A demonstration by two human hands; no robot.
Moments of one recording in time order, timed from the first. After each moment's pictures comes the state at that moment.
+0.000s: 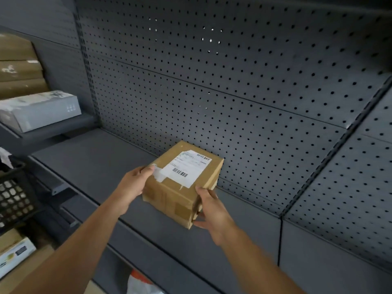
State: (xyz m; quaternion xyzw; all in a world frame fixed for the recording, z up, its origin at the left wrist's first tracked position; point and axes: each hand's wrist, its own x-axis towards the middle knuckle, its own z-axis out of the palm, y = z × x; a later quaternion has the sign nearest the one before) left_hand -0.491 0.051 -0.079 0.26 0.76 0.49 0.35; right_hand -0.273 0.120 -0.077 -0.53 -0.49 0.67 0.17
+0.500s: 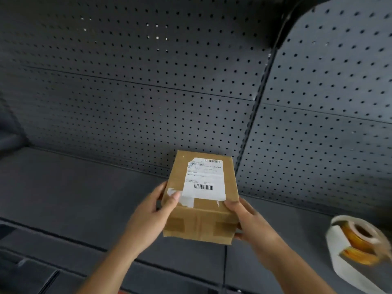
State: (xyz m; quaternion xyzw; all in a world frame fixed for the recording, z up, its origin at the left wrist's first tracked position) left_hand -0.303 0.027 -0.048 0.51 0.63 0.43 0.39; right_hand -0.066 0.083 -0.049 -0.58 -0.49 0.59 0.27
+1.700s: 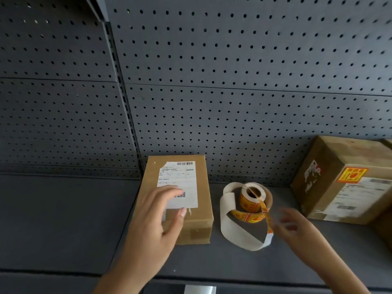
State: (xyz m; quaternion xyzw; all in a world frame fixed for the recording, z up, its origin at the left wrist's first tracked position) left_hand -0.007 0.028 -0.051 0.71 0.54 0.43 0.11; right_hand 0.313 0.055 -0.079 -0.77 -0.52 0.32 0.21
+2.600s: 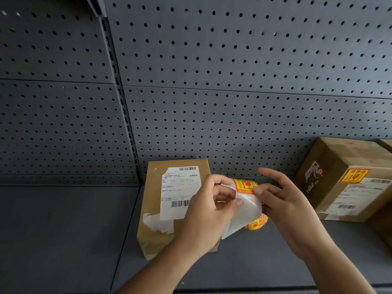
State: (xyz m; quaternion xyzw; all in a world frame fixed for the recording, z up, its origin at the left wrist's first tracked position) left_hand 0.054 0.079 -0.027 0.63 0.45 0.45 0.46; right_hand 0.233 0.074 -0.015 -0.52 -0.43 0.49 0.55
